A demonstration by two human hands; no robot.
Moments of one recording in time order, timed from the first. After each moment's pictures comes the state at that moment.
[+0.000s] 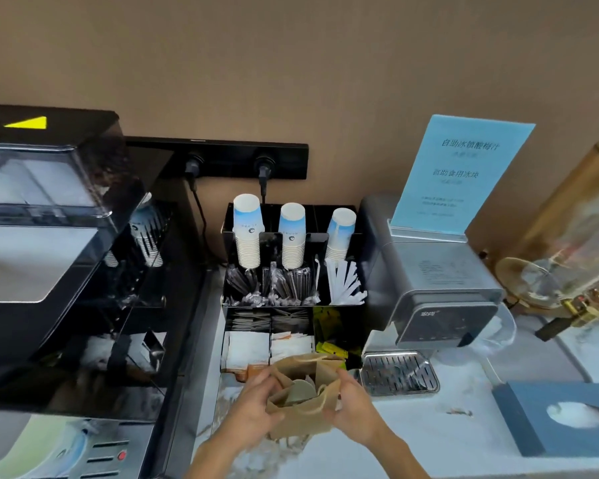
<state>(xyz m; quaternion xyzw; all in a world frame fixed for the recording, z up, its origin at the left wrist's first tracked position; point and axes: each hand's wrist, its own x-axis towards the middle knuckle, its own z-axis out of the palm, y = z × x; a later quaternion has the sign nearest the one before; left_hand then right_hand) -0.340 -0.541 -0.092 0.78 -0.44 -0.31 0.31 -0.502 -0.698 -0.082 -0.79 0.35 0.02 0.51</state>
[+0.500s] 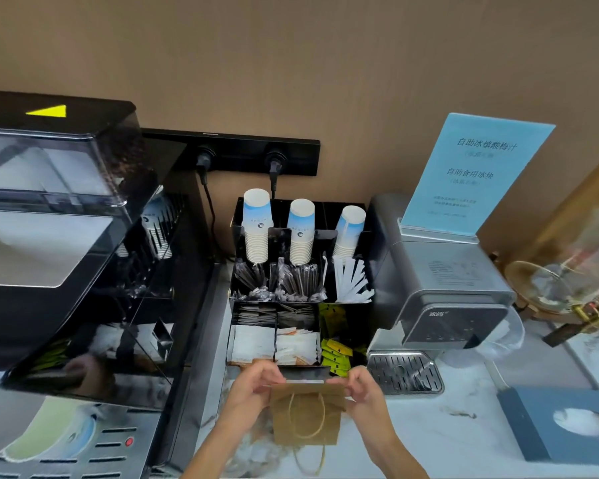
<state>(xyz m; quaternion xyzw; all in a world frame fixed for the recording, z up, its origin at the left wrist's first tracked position) -0.341 -0.529 -0.072 0.73 -0.24 -0.37 0.53 -0.521 -0.688 -0.091 -0.59 0.38 -0.17 0.70</state>
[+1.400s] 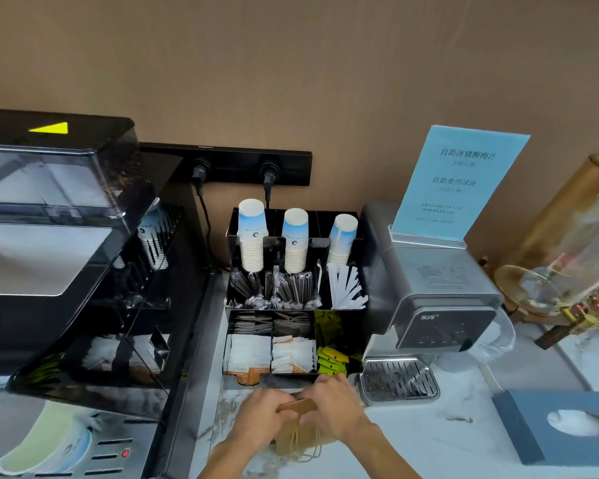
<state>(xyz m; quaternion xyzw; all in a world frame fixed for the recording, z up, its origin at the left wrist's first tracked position) -0.358 -0.548 -0.080 0.82 -0.41 -0.31 0.24 -0.467 -0.684 -0.082 -0.97 0.20 0.12 0.12</state>
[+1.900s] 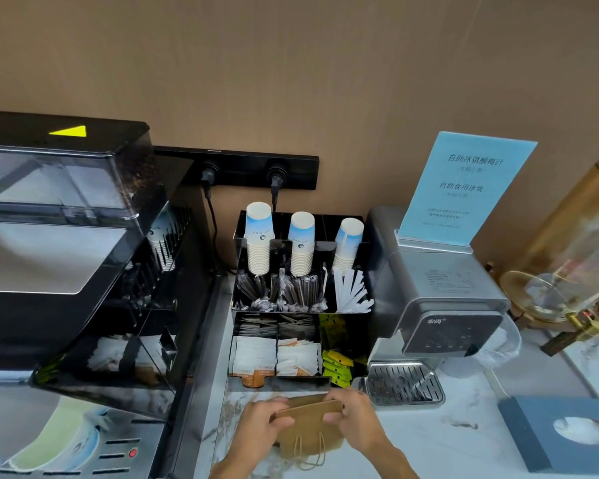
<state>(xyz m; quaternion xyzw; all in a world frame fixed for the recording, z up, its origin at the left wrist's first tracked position) -0.351 -0.533 -0.124 0.81 -0.37 -0.32 0.32 -0.500 -0.686 -0.088 -0.85 0.38 0.05 0.37</state>
